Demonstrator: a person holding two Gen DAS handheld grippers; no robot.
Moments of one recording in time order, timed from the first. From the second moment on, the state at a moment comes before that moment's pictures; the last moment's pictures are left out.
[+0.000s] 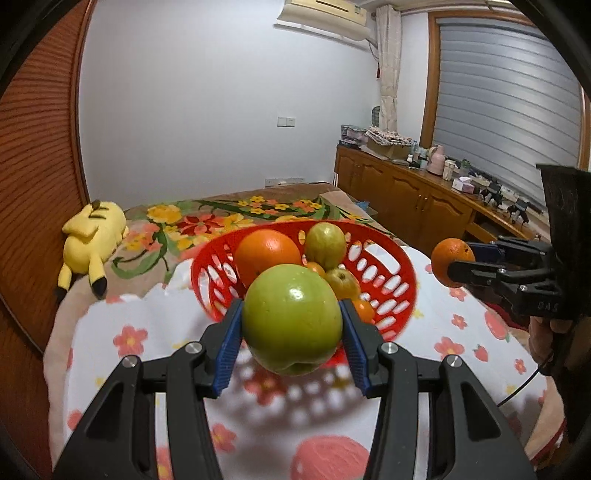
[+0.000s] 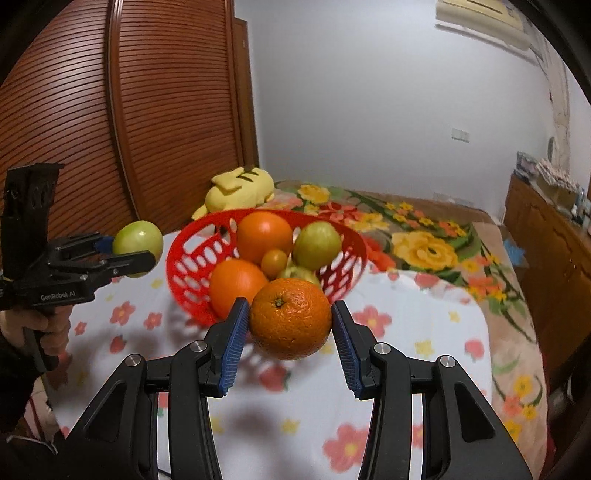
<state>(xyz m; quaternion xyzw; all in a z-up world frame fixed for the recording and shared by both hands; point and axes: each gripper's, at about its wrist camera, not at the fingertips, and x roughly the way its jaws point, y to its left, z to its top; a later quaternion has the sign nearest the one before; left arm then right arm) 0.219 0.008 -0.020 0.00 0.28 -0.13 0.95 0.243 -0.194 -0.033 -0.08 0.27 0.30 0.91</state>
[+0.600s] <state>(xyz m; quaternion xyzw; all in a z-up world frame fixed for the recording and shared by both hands) 0.286 0.024 -0.040 -0.01 0.31 -0.11 0.94 0.326 -0.163 -0.057 -0.11 0.30 0.29 0.90</state>
